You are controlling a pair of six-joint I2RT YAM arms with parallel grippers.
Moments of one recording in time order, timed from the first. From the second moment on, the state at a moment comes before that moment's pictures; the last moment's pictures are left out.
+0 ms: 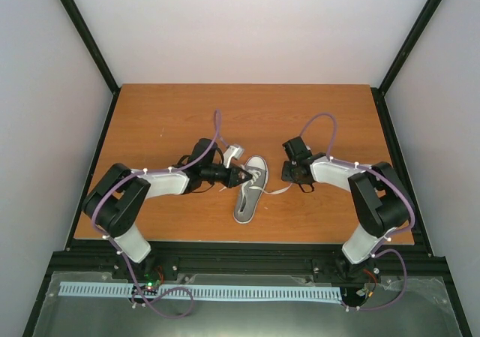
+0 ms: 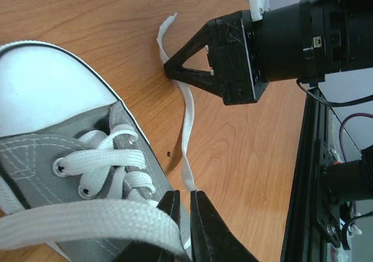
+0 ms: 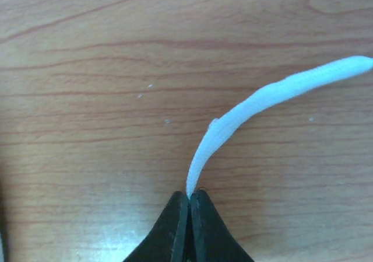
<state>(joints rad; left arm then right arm) -0.59 1.65 0.74 0.29 0.69 -0.36 0.47 1.67 0.86 -0.35 0.13 0.58</state>
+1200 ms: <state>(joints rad) -0.66 1.80 0.97 0.16 0.82 -0.27 0.47 1.29 0.95 -0.21 -0.23 0.56</state>
